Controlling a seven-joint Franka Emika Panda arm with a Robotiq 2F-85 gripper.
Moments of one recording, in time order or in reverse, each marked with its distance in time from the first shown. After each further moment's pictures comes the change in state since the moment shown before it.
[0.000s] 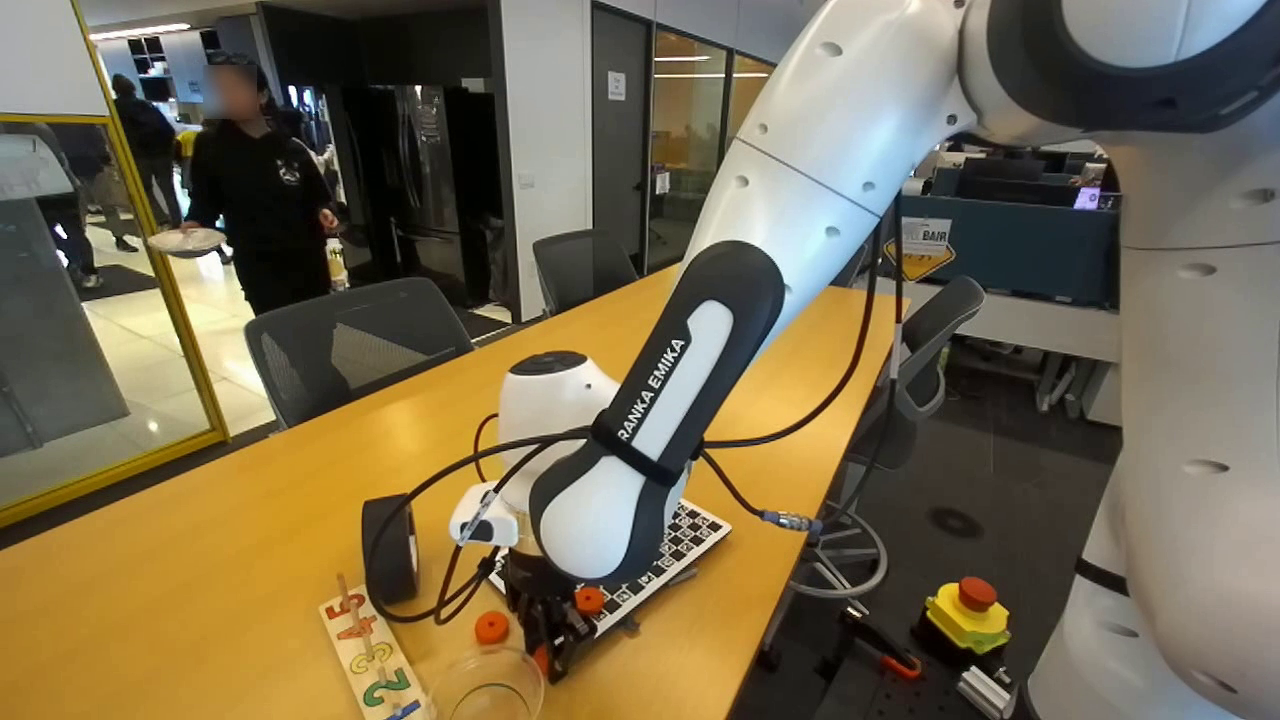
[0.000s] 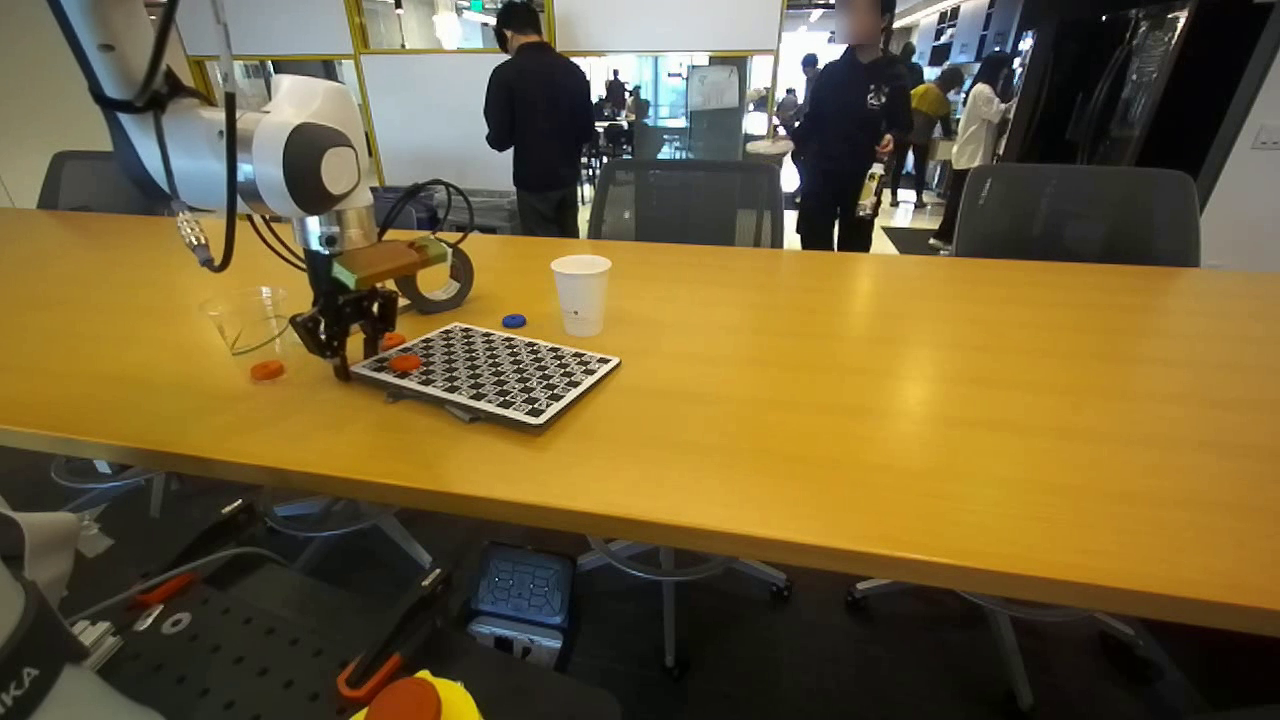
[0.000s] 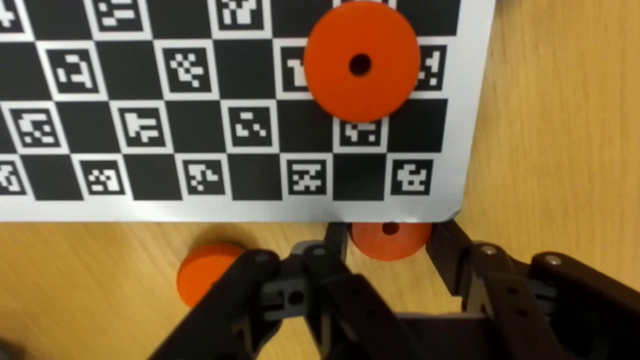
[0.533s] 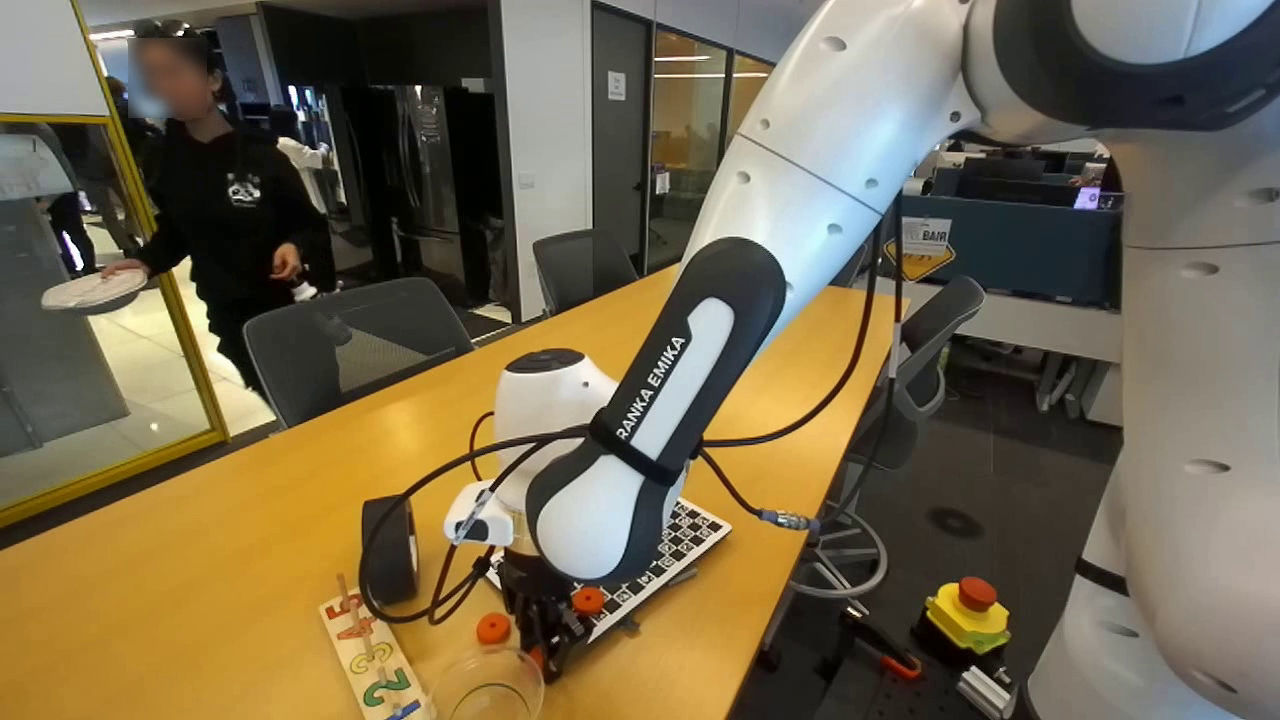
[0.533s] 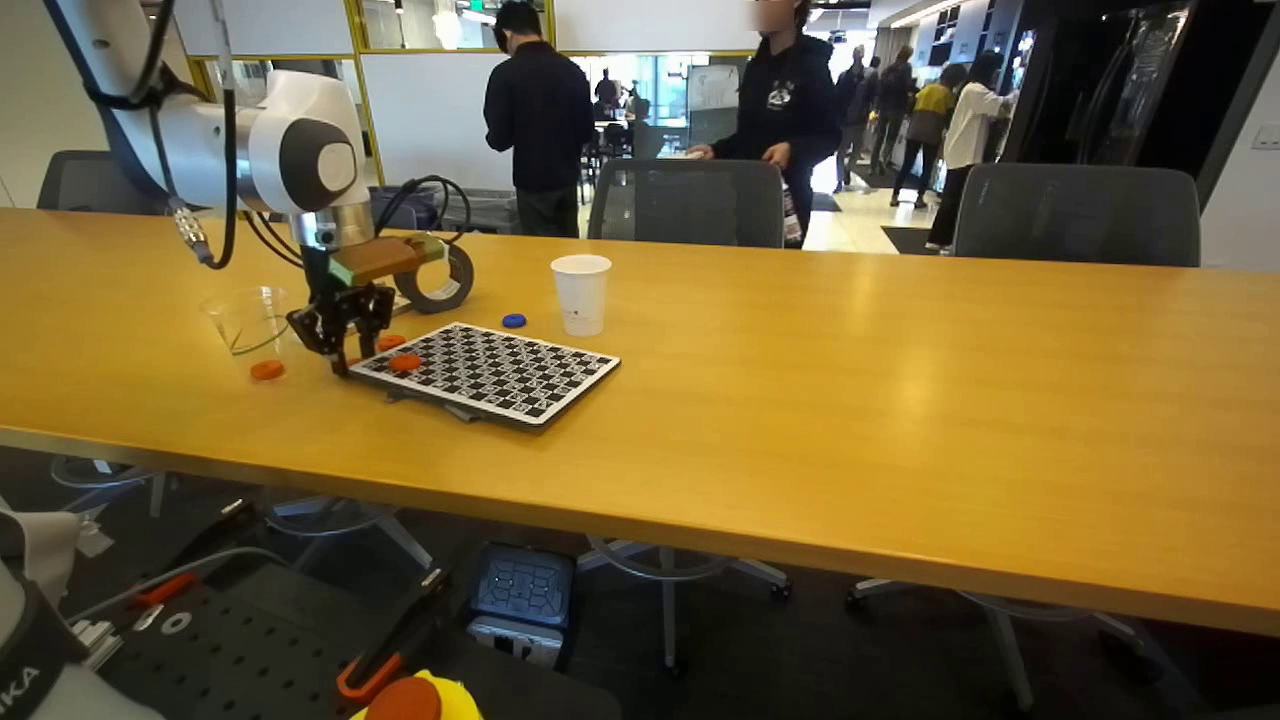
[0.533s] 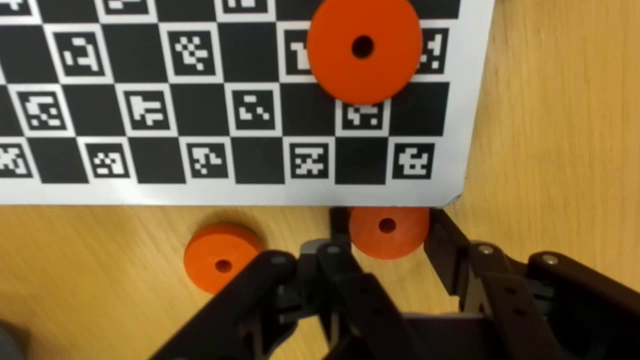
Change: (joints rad) arm 0.001 -0.005 0.009 0.003 0.000 -0.001 0.007
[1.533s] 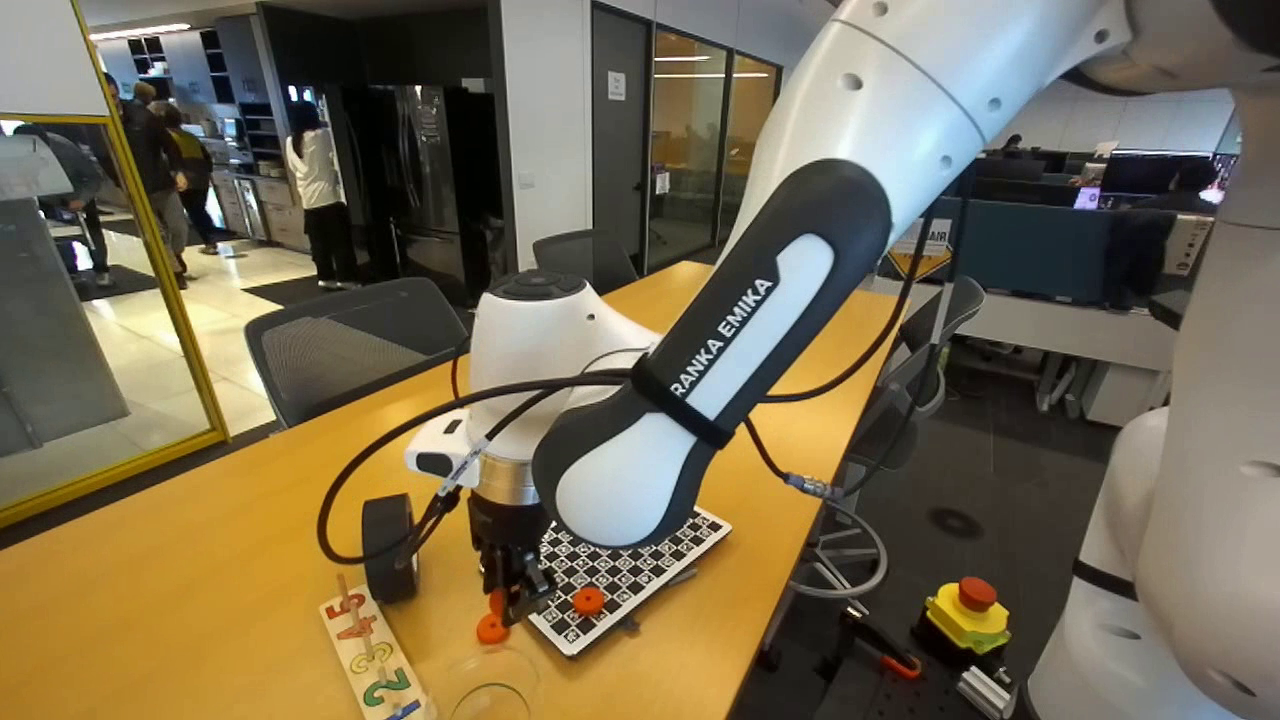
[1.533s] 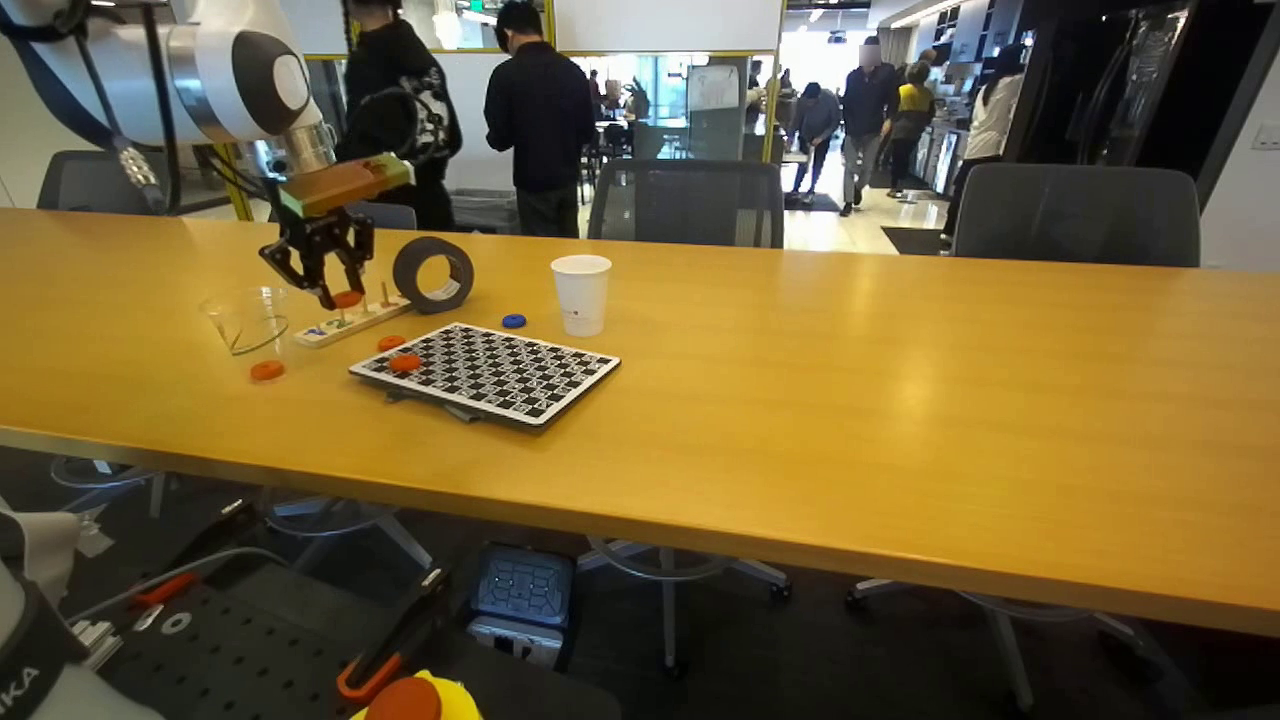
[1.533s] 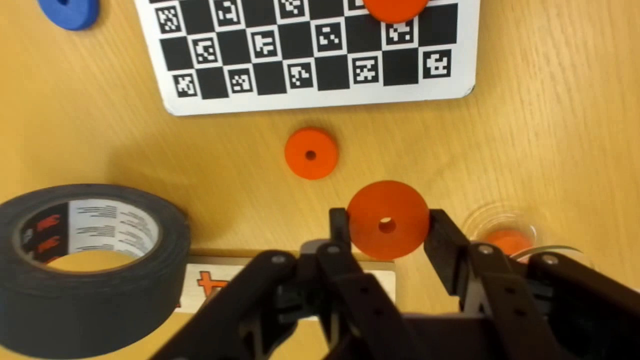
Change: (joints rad) arm 0.067 -0.203 -0.010 -0.023 -0.130 -0.011 0.272
